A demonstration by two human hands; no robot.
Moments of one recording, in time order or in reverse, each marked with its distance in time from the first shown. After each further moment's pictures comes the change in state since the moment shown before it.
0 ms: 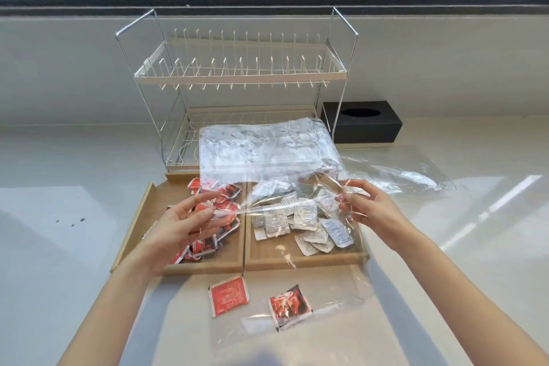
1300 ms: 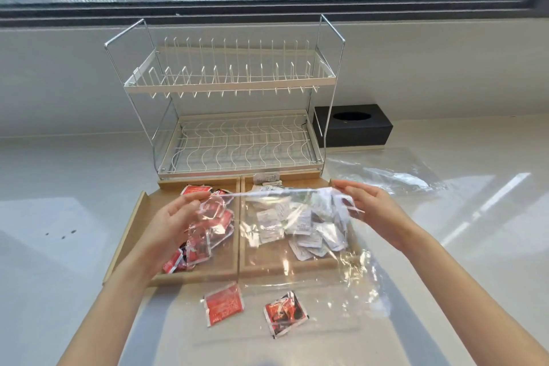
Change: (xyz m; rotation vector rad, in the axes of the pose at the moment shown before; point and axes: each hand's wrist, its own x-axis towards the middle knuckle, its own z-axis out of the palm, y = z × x) left_hand 0.012 0.004 -0.001 0.067 0.104 0.078; right_hand 0.000 -0.007 -0.013 -0.024 -0.108 -0.070
